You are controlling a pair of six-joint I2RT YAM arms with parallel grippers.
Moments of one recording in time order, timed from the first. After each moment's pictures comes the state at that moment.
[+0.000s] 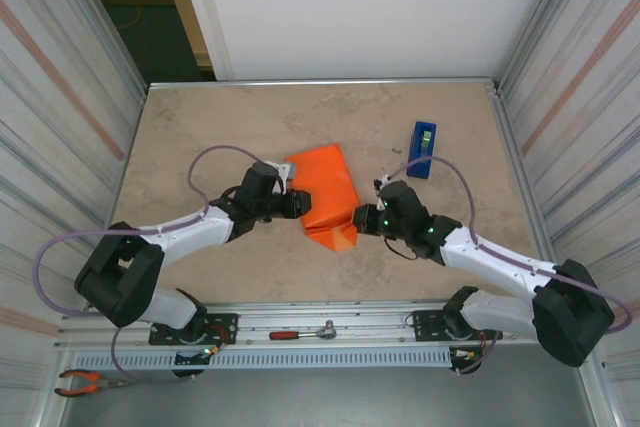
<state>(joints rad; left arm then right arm) -0.62 1.42 0.70 0.03 0.23 -0.55 0.72 1.10 0.52 -0.12 -0.09 0.84</state>
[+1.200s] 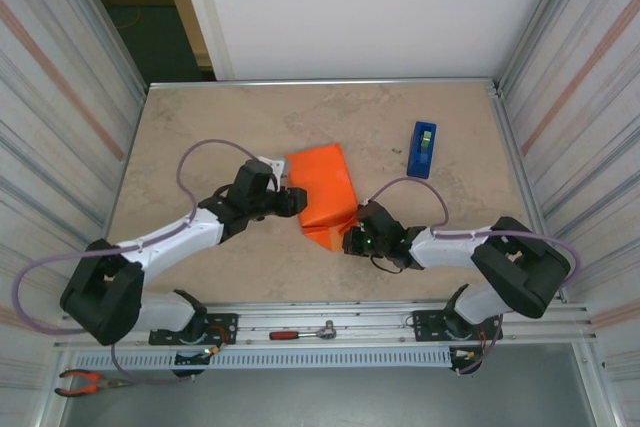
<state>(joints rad) -0.62 1.29 0.72 -0.10 0.14 -0.47 0.85 1.43 0.46 0.11 -0.06 0.91</state>
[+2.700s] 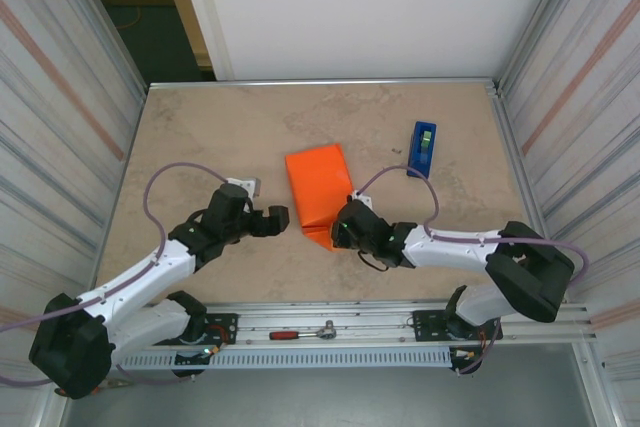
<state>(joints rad) -0.59 0.99 0.53 -0.27 0.01 -0.50 0.98 1.41 0.61 -0.03 0.19 0.94</state>
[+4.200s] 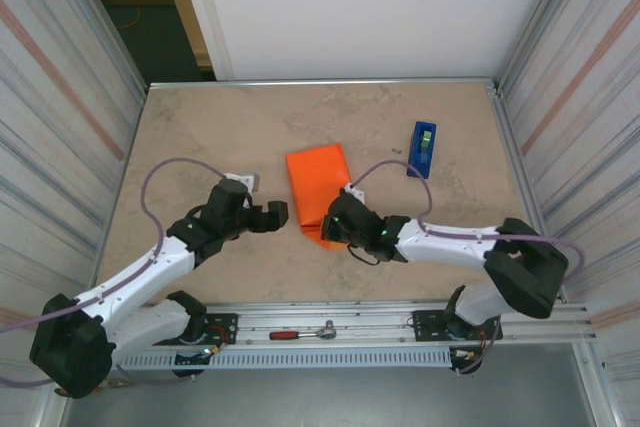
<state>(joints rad) -0.58 1.00 0.58 -0.31 -0.01 -0.49 0.97 1.41 0.72 -0.08 0.18 1.01</state>
